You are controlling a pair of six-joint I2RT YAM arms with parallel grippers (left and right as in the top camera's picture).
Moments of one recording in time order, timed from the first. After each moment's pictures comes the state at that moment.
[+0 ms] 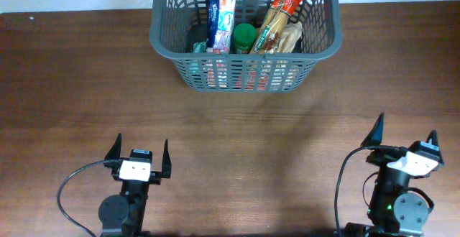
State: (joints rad) left arm 0.00 0.01 0.02 -0.07 0.08 0.18; right arm -0.21 0.14 0.17 0.11 0.18 -0.04
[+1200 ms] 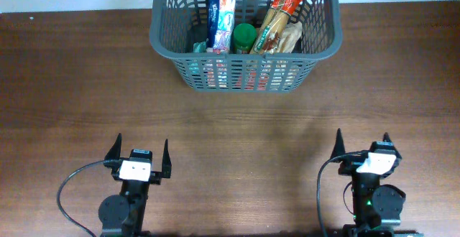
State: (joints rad) left arm 0.00 0.01 0.02 -0.07 0.08 0.18; right arm -0.04 0.02 0.01 -0.06 0.08 -0.04
